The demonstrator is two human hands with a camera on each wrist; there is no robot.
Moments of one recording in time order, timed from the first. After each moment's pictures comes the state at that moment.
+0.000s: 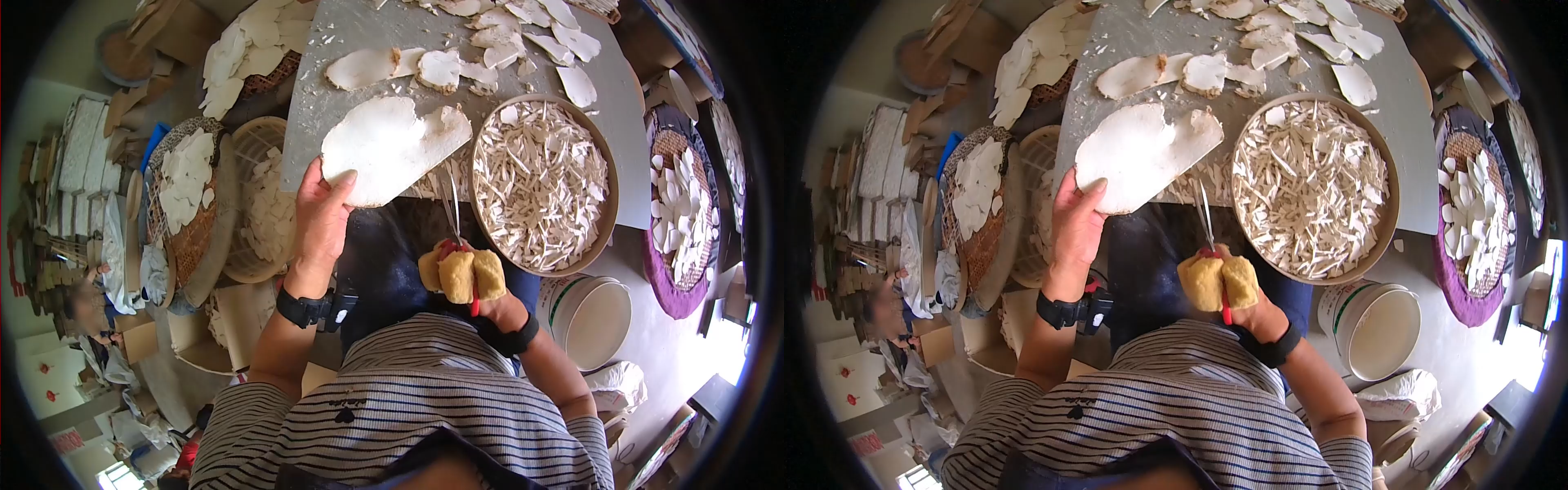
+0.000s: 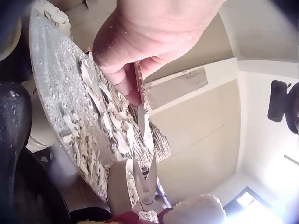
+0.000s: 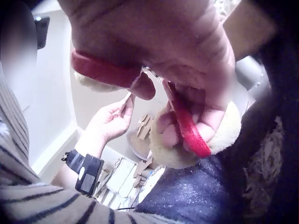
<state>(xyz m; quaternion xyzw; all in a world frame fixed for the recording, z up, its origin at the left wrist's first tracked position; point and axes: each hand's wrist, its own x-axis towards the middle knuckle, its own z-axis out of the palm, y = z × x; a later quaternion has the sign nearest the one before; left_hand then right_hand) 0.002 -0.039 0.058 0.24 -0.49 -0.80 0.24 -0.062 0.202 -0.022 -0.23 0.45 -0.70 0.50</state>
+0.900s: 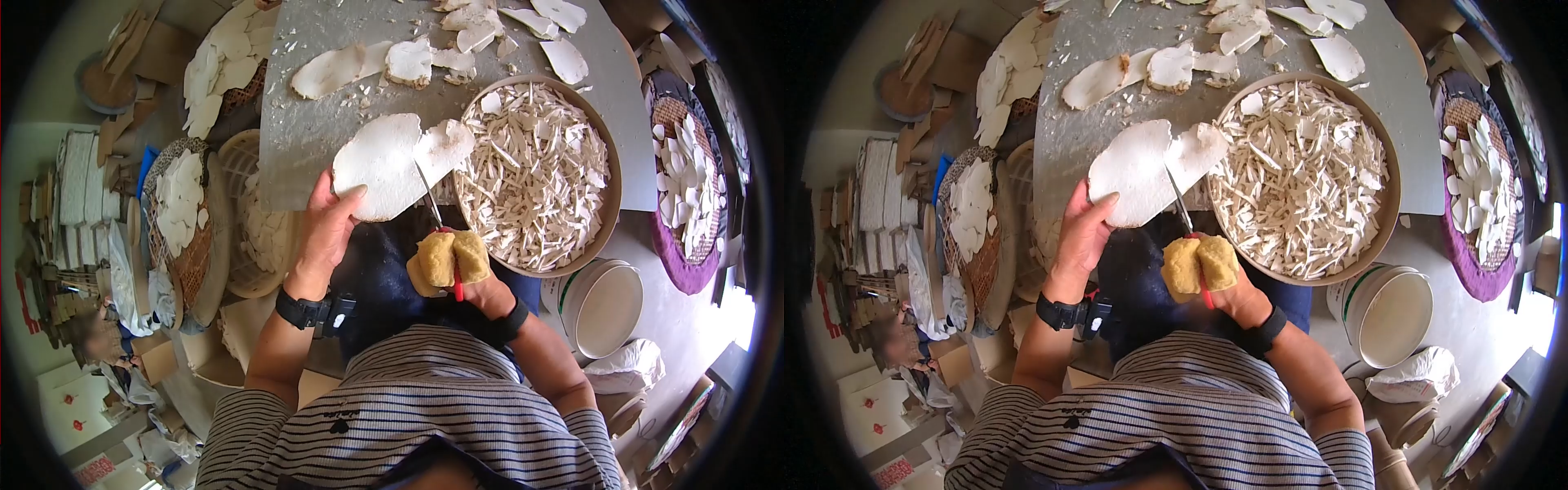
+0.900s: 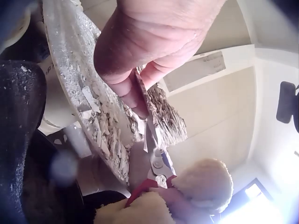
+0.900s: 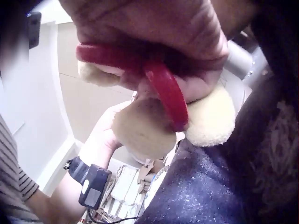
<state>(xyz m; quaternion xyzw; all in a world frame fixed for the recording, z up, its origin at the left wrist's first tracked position) -0.029 -0.035 0.026 0.26 -0.51 -0.81 0.10 -0.069 0.181 -0.071 -0.20 0.38 -0.79 0.44</state>
